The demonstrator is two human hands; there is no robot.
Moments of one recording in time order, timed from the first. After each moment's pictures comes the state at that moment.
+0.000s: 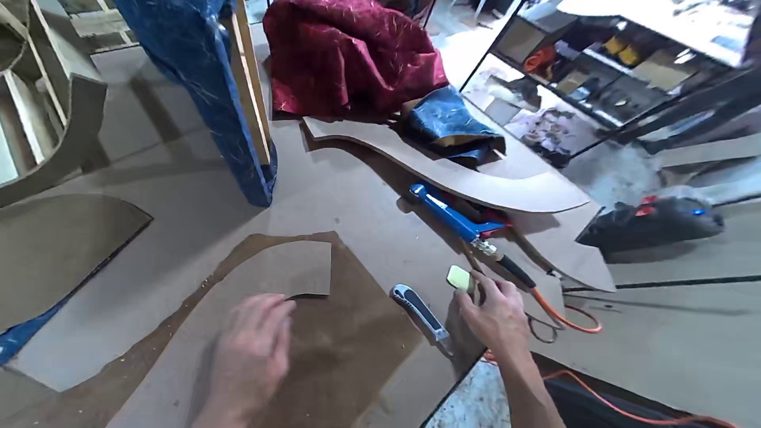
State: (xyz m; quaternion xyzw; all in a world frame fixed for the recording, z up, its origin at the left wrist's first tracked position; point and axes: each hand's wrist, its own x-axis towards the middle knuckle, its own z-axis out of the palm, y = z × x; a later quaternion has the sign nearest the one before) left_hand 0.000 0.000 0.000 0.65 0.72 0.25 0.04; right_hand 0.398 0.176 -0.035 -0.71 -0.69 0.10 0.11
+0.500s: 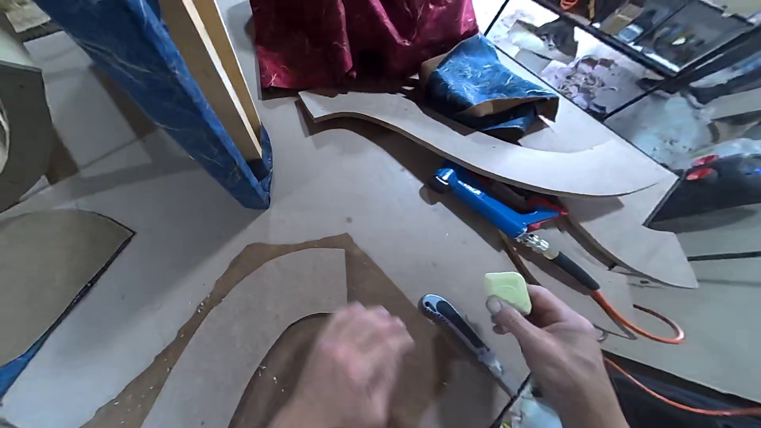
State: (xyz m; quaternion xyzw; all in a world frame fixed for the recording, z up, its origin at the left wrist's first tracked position) left_hand 0.065 0.062 0.000 0.73 0.54 0.35 0.22; right_hand 0.338 0.157 0.015 -0.63 -0.58 0.39 0.33
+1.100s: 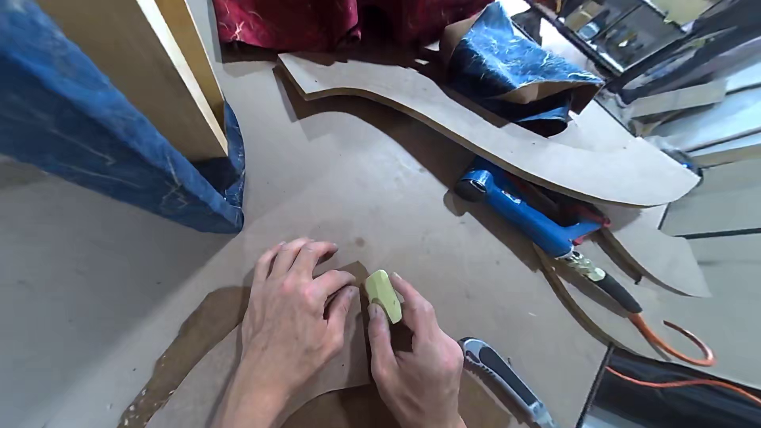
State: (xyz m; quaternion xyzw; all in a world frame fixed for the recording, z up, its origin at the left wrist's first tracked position) left_hand -0.030 0.174 -0.061 0.72 0.64 0.25 0.12; right_hand 0.142 0.158 -0.055 -0.59 -0.72 0.10 0.35
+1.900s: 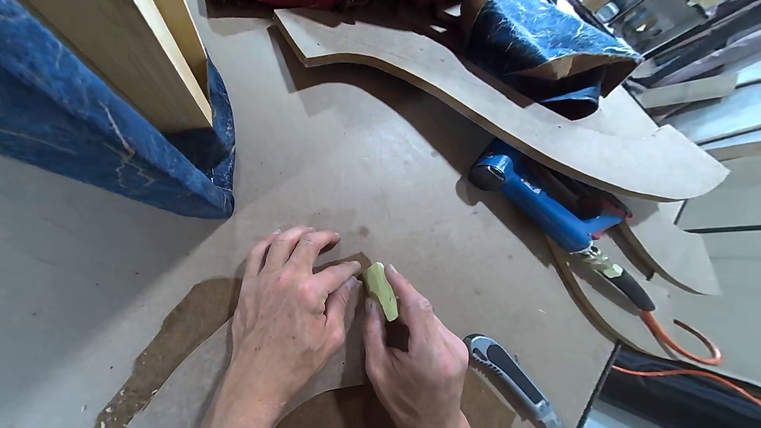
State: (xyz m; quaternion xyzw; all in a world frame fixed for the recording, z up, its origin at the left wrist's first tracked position) left_hand -0.029 0.171 -0.058 0.71 0.65 0.25 0.13; right_hand 0.135 0.159 -0.057 -0.57 -0.75 0.06 0.34
